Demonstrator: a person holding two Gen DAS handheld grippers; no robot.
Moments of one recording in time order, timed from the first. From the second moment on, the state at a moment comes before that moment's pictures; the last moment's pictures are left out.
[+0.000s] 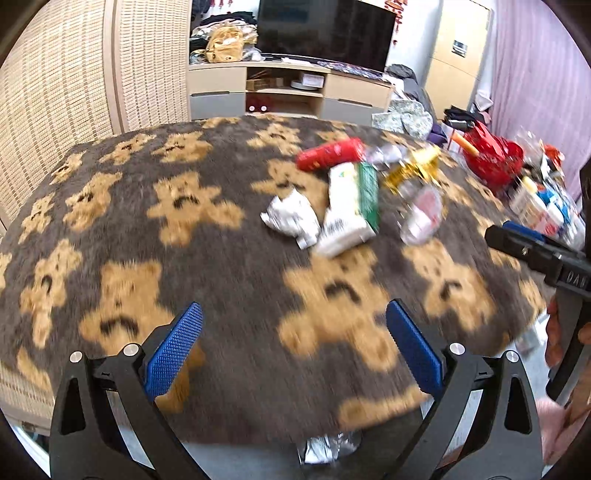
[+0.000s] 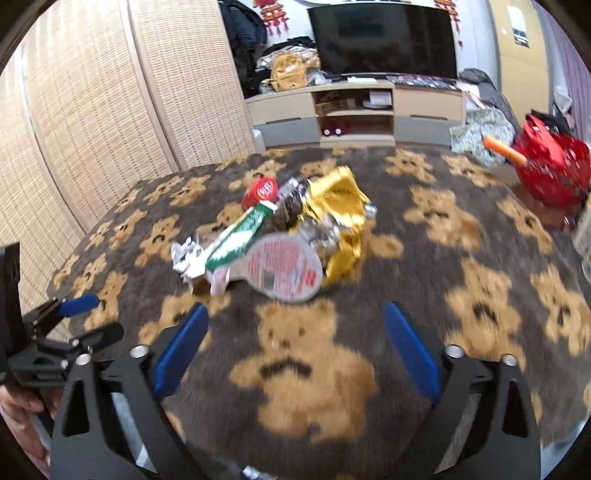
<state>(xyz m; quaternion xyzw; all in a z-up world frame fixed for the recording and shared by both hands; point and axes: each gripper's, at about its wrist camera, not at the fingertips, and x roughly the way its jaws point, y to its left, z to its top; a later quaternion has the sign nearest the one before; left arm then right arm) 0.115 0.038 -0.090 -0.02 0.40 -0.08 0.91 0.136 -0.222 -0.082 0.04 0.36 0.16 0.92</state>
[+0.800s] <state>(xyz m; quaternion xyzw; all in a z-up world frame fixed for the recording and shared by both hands) 0.213 0.044 -0.114 -0.01 0.43 -0.07 0.90 0.198 -0.199 -0.108 0.03 0.38 0.21 0.90</state>
